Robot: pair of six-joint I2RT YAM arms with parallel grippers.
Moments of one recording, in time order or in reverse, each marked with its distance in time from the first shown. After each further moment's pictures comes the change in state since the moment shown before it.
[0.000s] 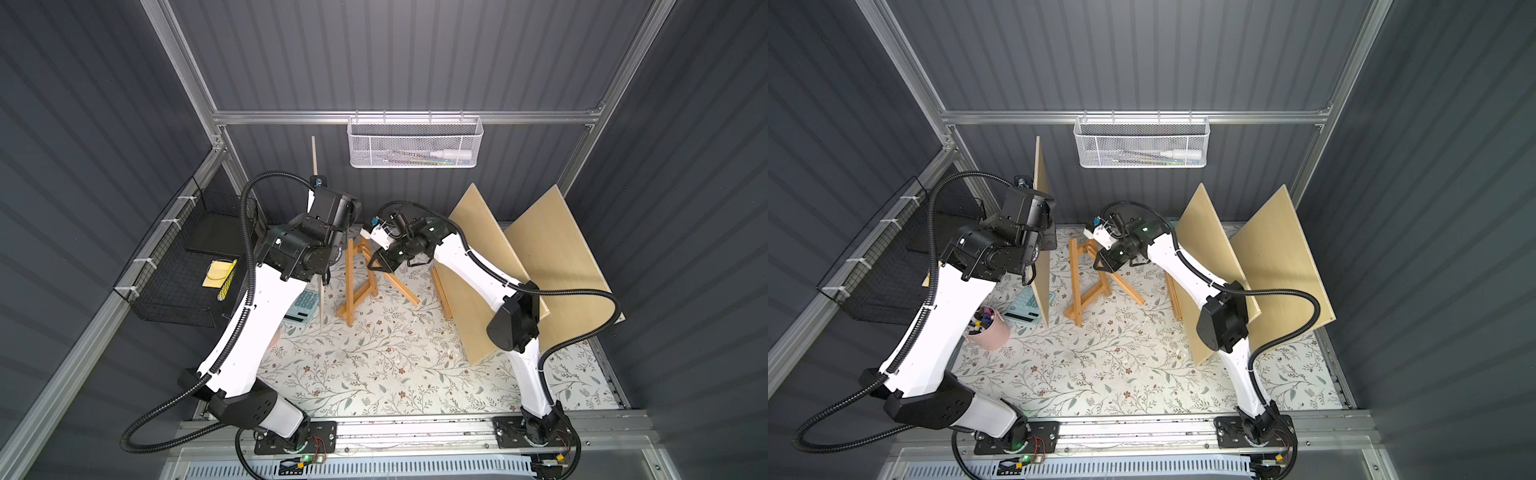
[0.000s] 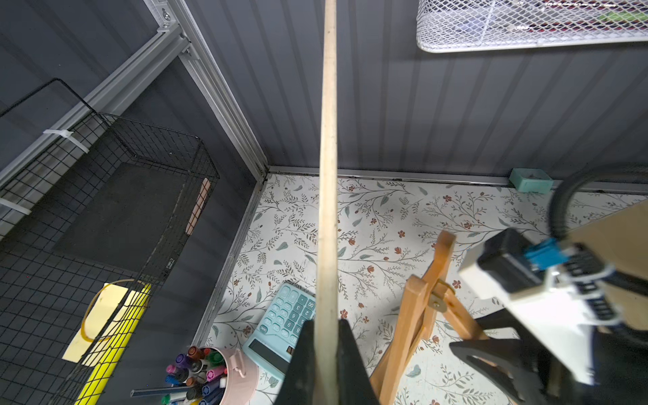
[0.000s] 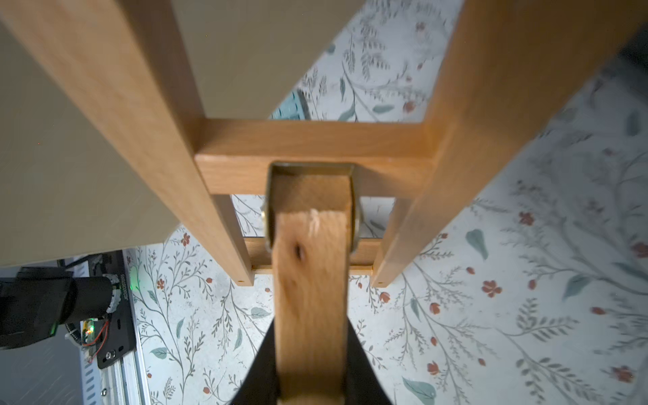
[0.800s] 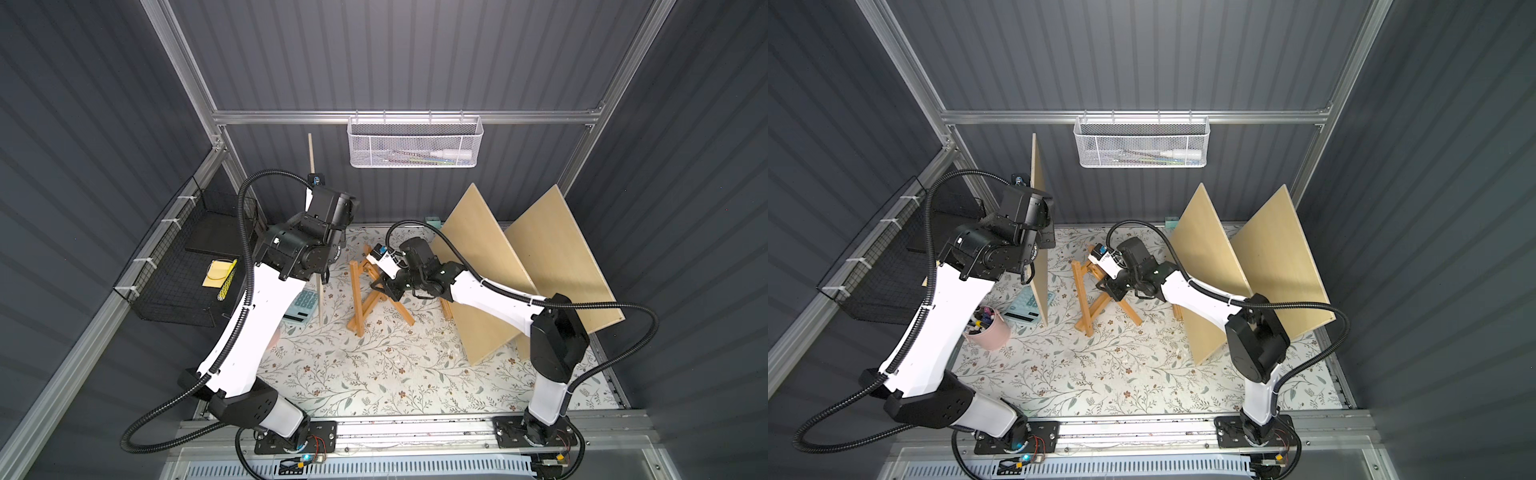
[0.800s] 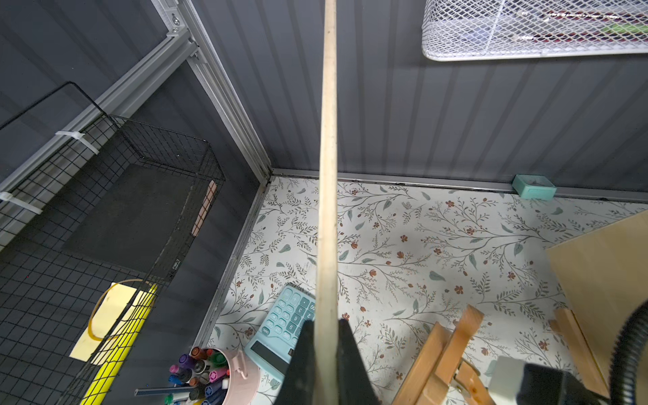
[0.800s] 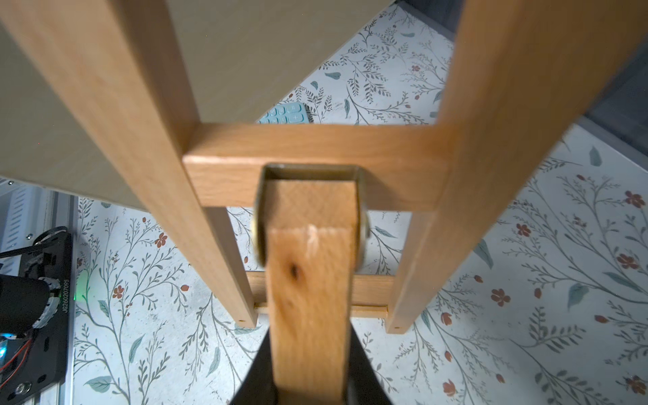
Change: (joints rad) left arm 0.000 0.011 0.024 -0.006 -0.001 -0.002; right arm 0.075 -0.401 -0.771 0.604 0.175 0.011
